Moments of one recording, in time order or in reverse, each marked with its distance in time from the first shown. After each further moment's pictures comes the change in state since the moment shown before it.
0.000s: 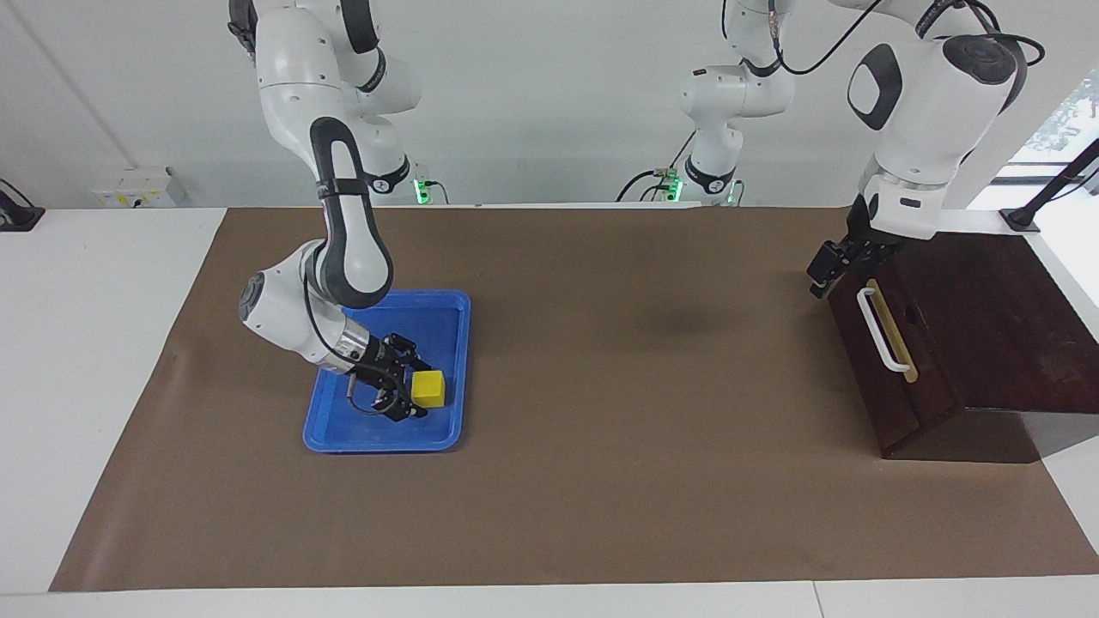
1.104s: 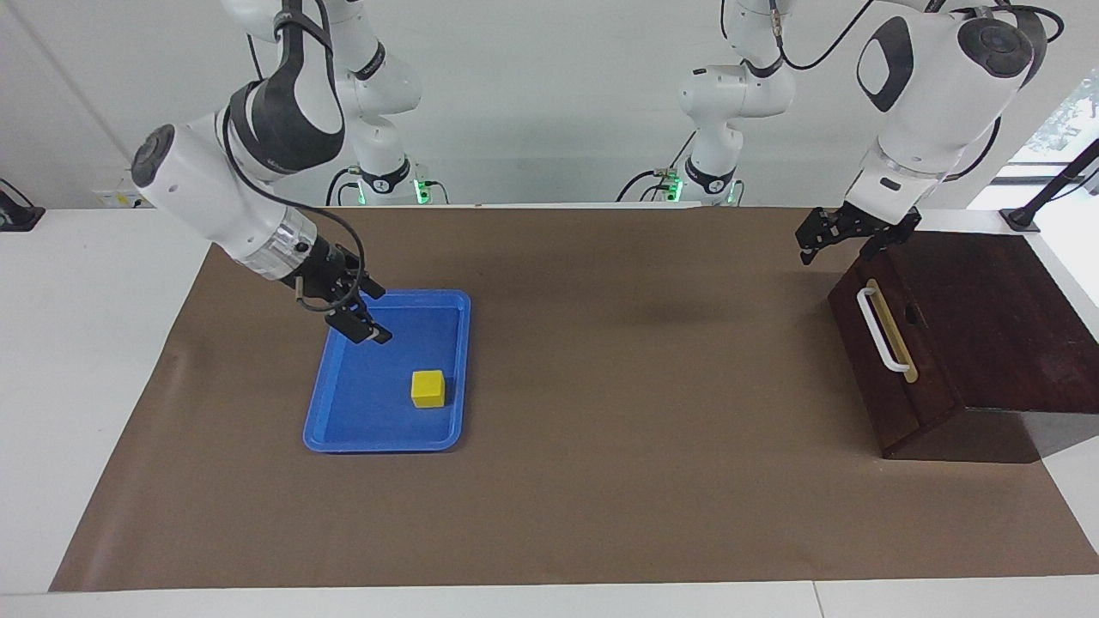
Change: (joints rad) left arm 0.001 0.015 0.013 0.087 0.000 -0.197 0.257; right arm -0.037 -0.284 -0.016 0.319 -0.509 -0.526 -0.122
